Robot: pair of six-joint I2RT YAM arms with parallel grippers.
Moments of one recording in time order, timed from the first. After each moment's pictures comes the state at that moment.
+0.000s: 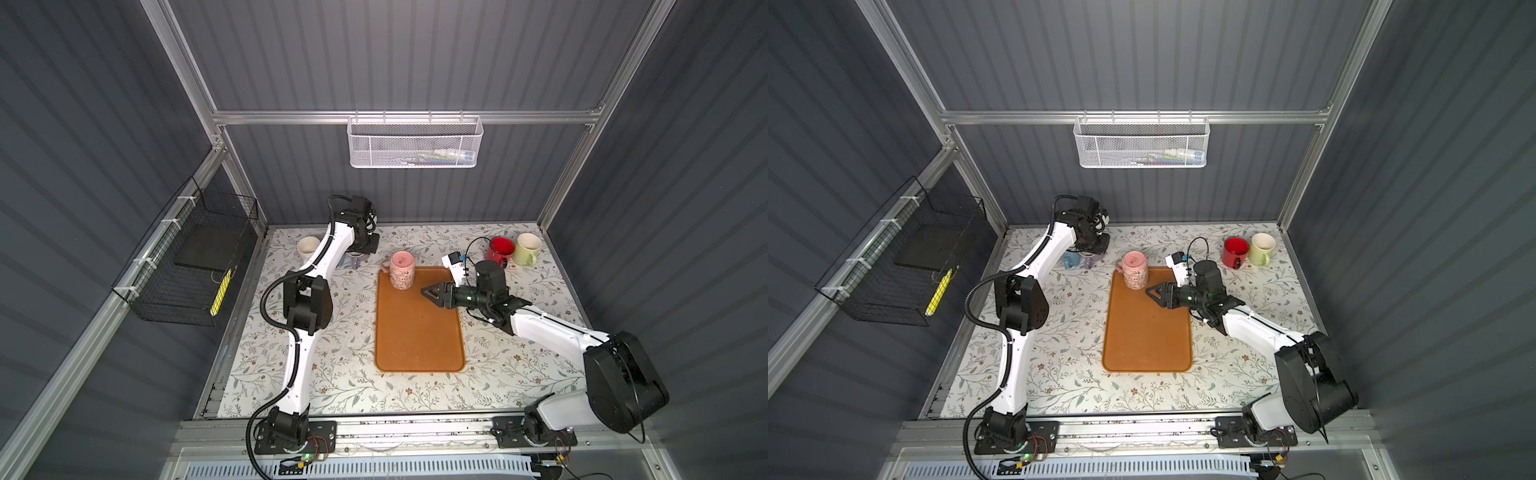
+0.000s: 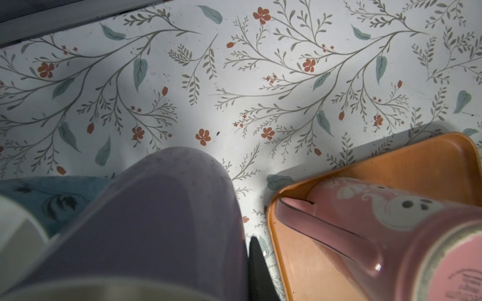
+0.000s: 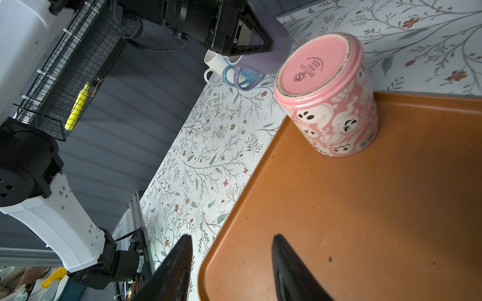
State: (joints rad) left arm -0.34 2.37 2.33 -1.06 0.08 -0.01; right arm 0.43 1.44 0.77 0.21 -0.64 0.47
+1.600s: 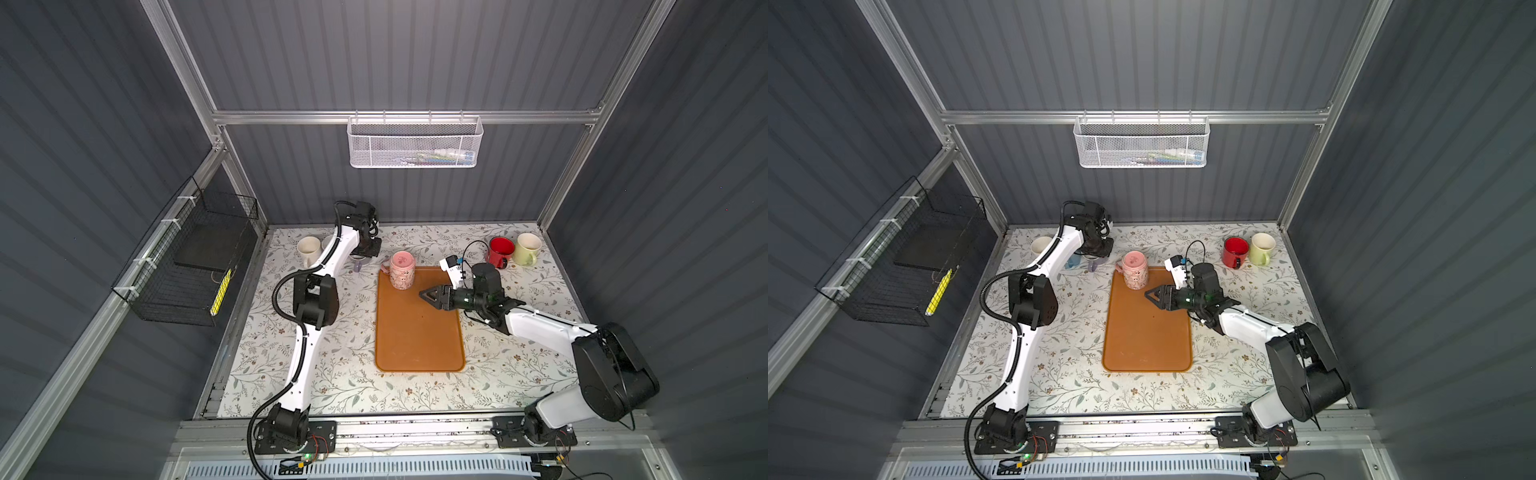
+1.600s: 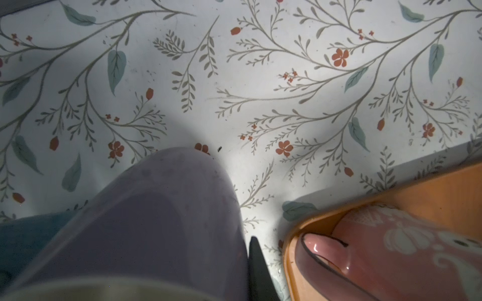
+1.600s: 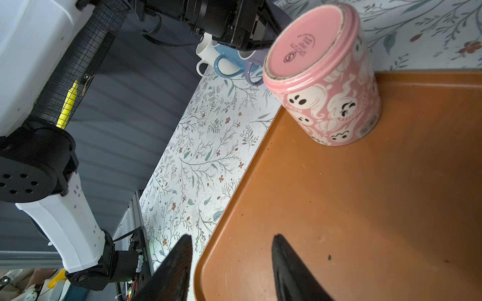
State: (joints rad) left arm -0.34 2.53 2.46 -1.07 0.06 0.00; right arm 0.43 1.50 0.75 0.26 -0.65 0.50
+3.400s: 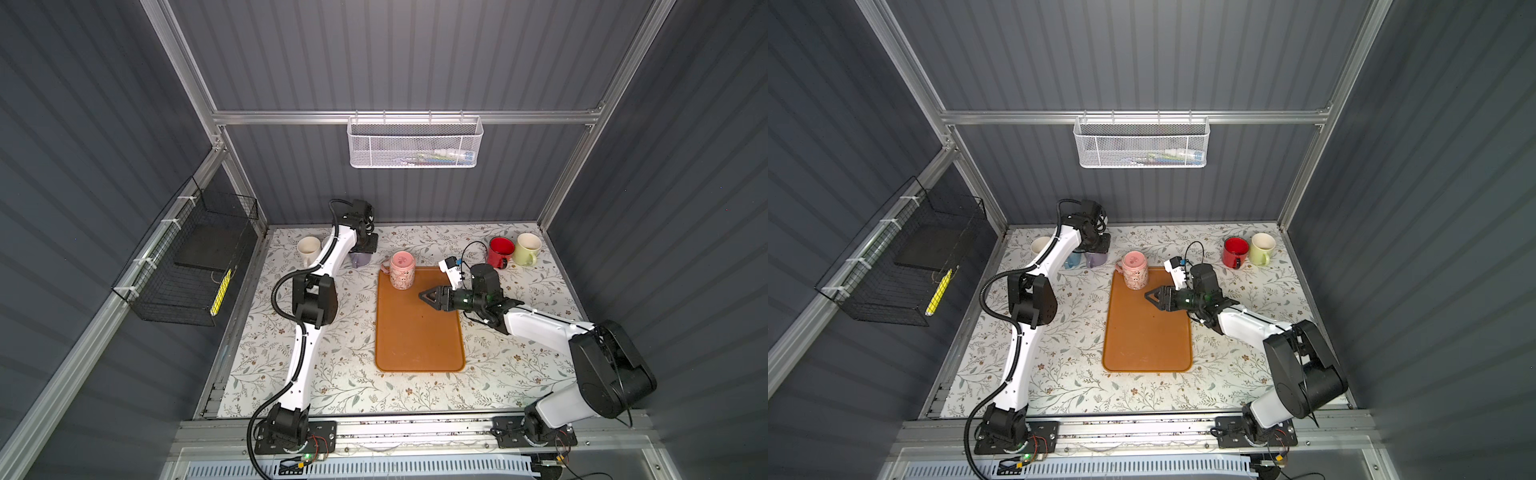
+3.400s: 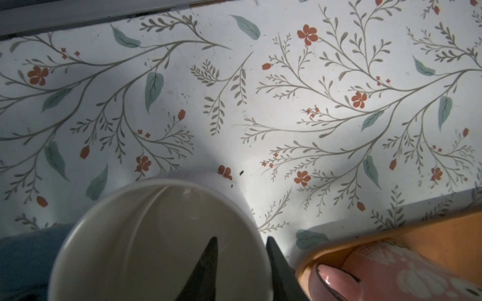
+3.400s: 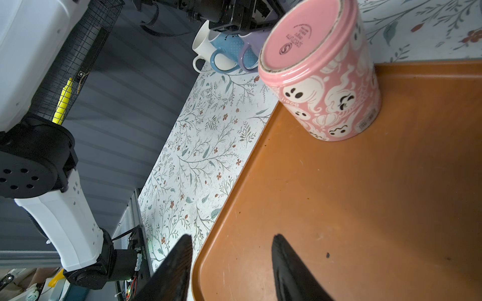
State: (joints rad) left arm -0.31 2.55 2.49 -1.01 0.04 -0.09; right arm 0.43 1.51 0.75 0.26 -0.65 0.50
